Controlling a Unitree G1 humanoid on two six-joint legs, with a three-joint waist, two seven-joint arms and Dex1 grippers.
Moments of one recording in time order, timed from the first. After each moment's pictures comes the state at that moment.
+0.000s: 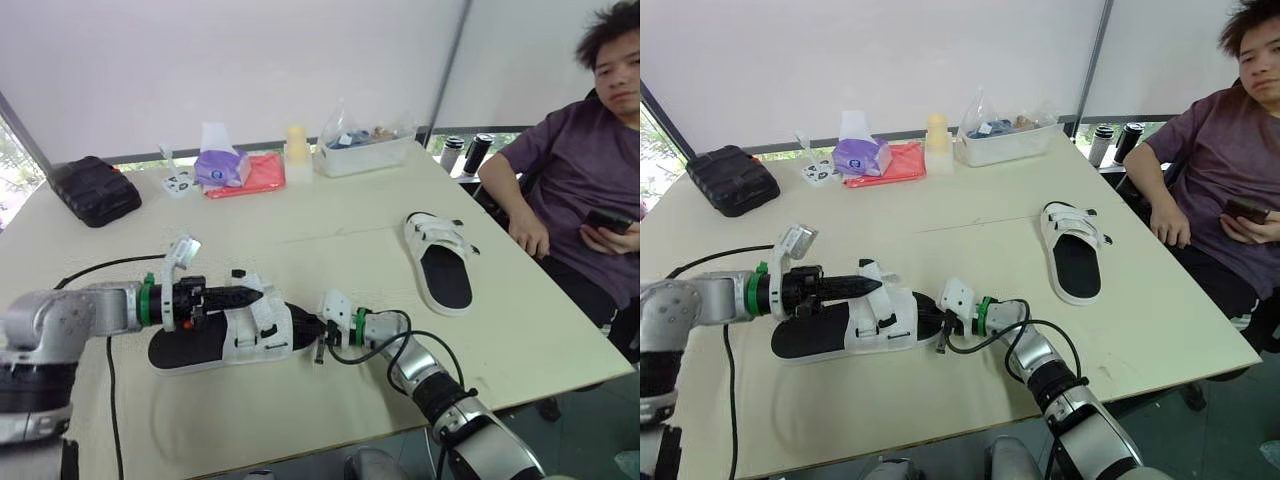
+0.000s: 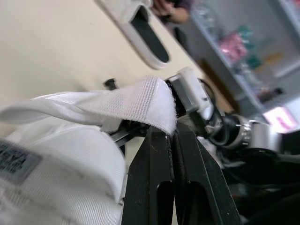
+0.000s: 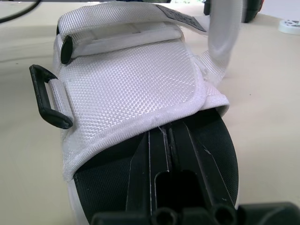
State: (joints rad) left arm -0.50 0.80 0.08 0.04 -0.98 1.22 -1.01; right arm -0.53 -0.15 0.39 0.64 0.06 -0.32 0.90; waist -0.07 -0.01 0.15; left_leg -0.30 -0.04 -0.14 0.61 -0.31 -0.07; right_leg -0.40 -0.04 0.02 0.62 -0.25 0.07
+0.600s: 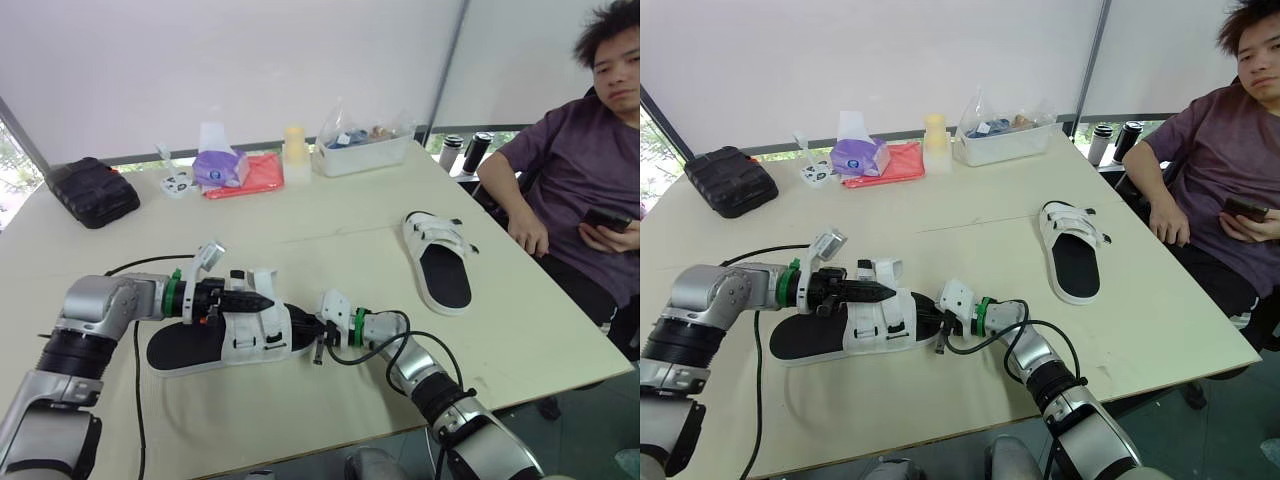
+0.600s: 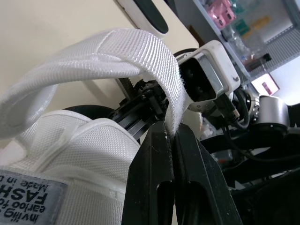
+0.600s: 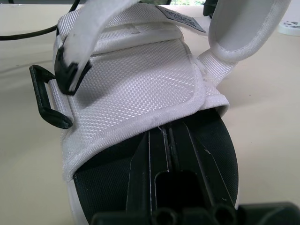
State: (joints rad) left arm -0.58 0.76 -0.11 0.18 -0.75 1.06 -1.23; right arm -0.52 -0.15 0.39 0.64 0.06 -0.32 0.90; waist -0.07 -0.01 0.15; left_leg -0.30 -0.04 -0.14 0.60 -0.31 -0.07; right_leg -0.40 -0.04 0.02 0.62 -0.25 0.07
